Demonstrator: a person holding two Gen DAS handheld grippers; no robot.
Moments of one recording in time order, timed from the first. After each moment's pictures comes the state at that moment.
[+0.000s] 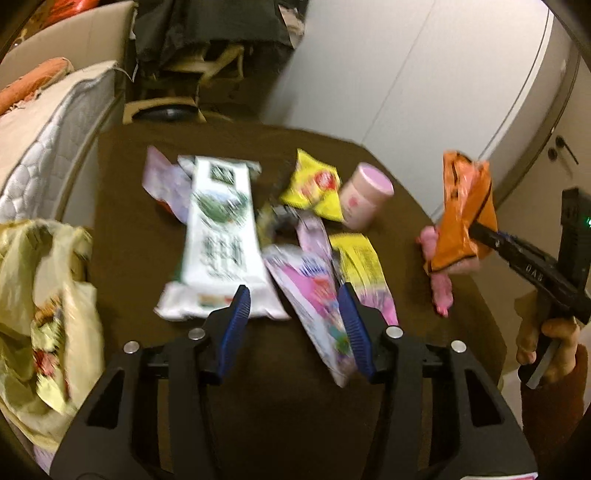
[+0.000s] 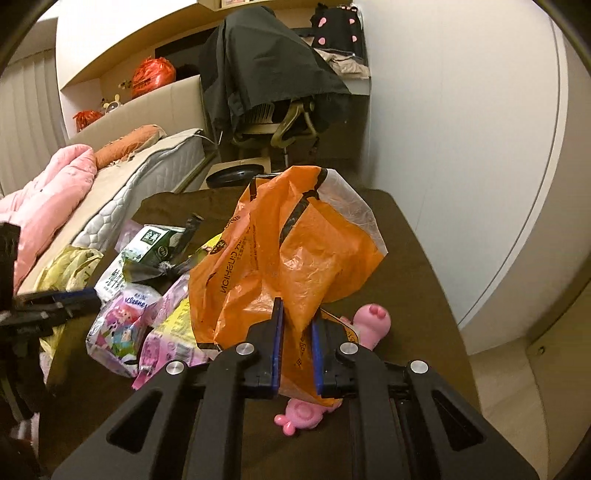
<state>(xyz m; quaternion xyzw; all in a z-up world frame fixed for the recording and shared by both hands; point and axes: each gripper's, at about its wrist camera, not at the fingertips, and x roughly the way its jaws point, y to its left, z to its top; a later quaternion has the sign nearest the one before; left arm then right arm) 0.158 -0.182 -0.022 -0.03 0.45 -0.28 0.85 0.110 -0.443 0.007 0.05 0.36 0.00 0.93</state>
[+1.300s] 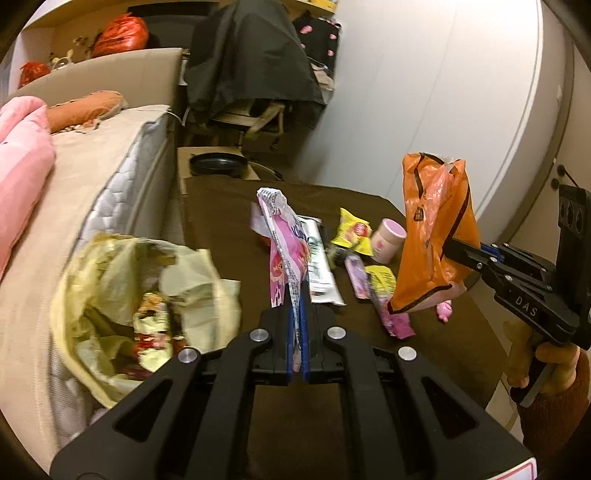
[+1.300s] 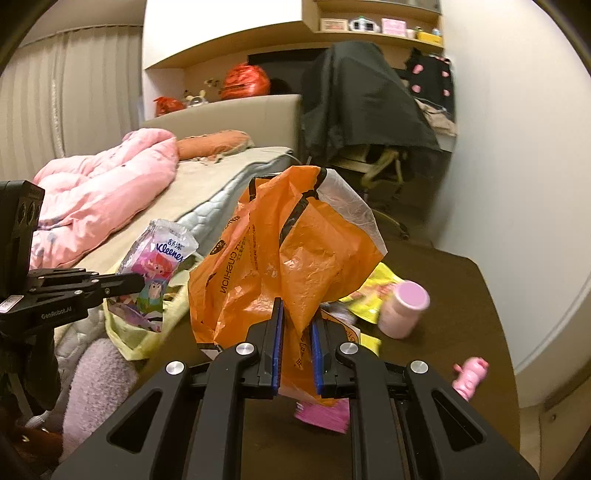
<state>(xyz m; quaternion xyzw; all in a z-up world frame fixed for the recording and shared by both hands) 0.093 -0.059 0.057 -0.05 0.35 -0.21 0.91 0.088 -0.280 0.068 -0.03 0.31 0.13 0.94</state>
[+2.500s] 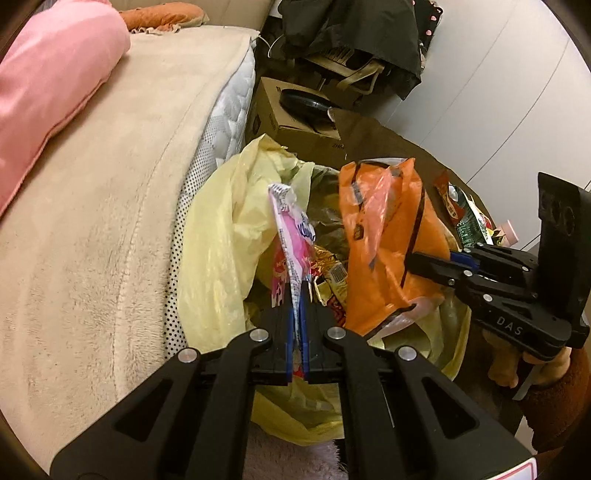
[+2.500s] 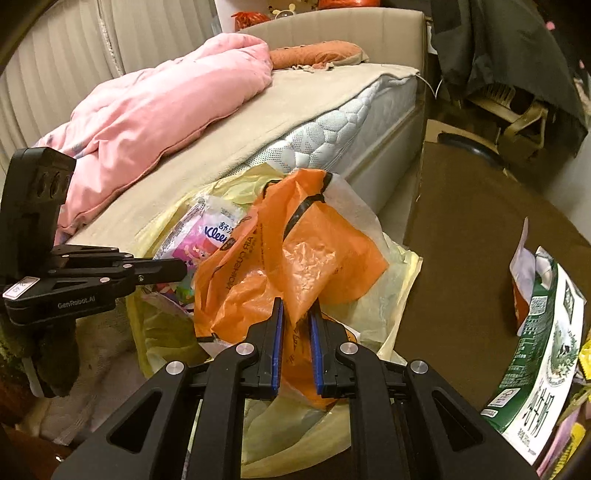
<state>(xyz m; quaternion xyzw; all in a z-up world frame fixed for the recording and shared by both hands) 0.177 0.113 -0.052 -0.12 0.47 -0.14 0.86 0.228 -0.074 -0.053 -0.07 0.44 0.29 0.85</state>
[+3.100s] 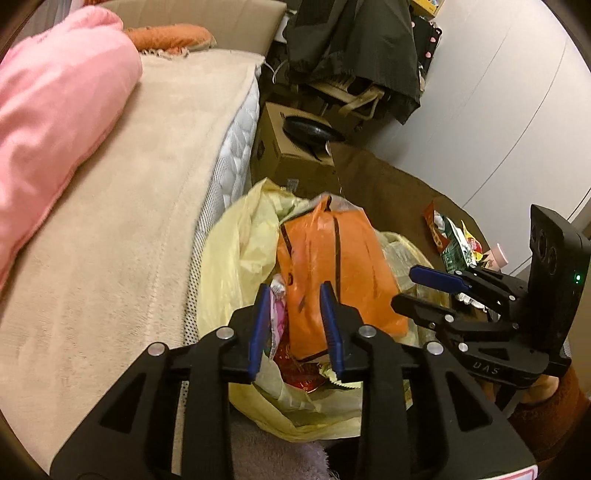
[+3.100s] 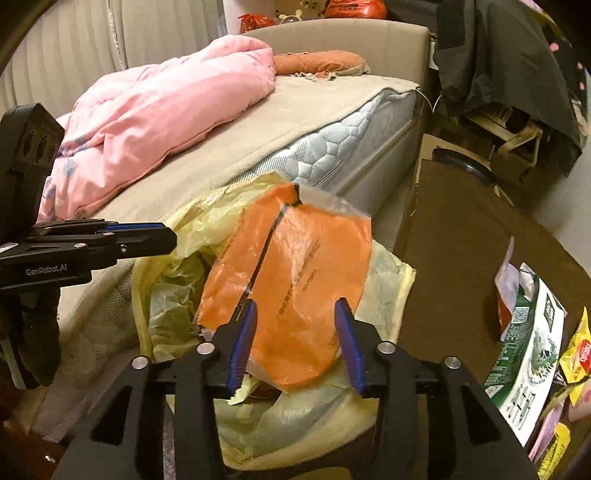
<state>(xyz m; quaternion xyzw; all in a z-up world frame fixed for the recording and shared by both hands) 0.166 0.121 -0.012 -0.12 0.43 -0.12 0.89 0.213 -0.074 -0.034 -0.09 0.42 0.28 0.86</state>
